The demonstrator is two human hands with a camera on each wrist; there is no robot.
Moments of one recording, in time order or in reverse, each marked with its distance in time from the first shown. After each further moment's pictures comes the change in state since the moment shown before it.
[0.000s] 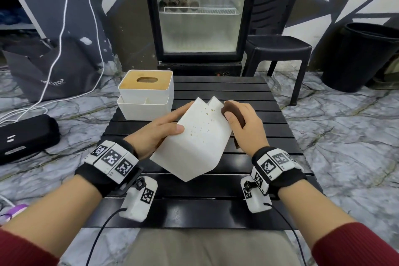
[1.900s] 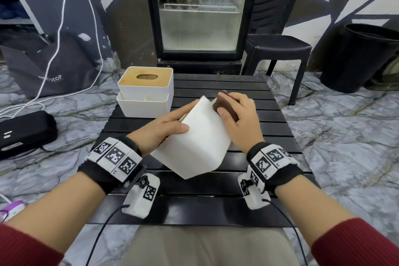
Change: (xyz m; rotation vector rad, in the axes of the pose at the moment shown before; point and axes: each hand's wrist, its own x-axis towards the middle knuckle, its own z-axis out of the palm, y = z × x) left_hand 0.003 0.001 0.005 0.050 -0.008 -0.018; right_hand 0.005 -0.018 0.008 -0.117 0.040 -0.105
